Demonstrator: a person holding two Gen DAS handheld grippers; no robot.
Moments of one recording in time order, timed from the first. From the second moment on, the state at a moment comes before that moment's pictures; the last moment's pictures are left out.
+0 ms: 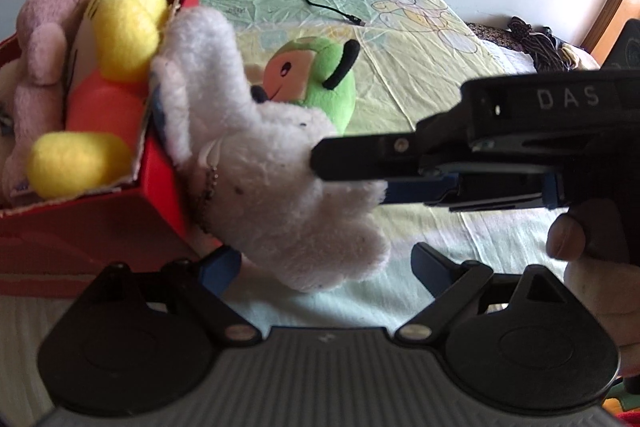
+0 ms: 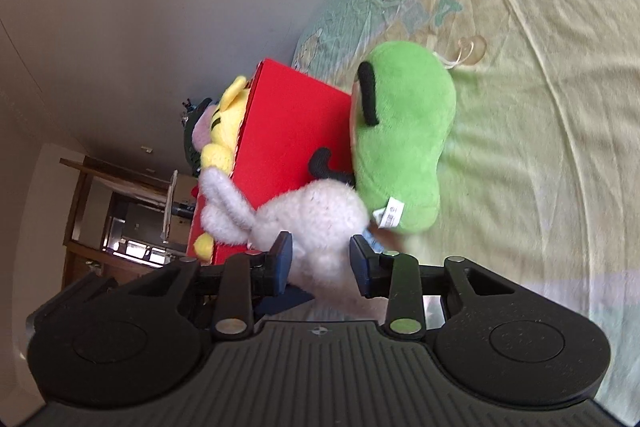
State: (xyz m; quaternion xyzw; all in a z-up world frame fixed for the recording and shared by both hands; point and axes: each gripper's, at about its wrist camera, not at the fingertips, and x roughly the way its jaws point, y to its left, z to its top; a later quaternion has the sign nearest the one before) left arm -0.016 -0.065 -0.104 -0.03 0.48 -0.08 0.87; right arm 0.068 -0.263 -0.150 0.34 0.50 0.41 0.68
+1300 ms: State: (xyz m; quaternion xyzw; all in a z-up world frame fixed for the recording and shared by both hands) left arm -0.012 -0.048 -0.112 -0.04 0.49 -0.07 0.87; right arm 0.076 -0.263 -0.177 0.36 0.50 0.41 0.67
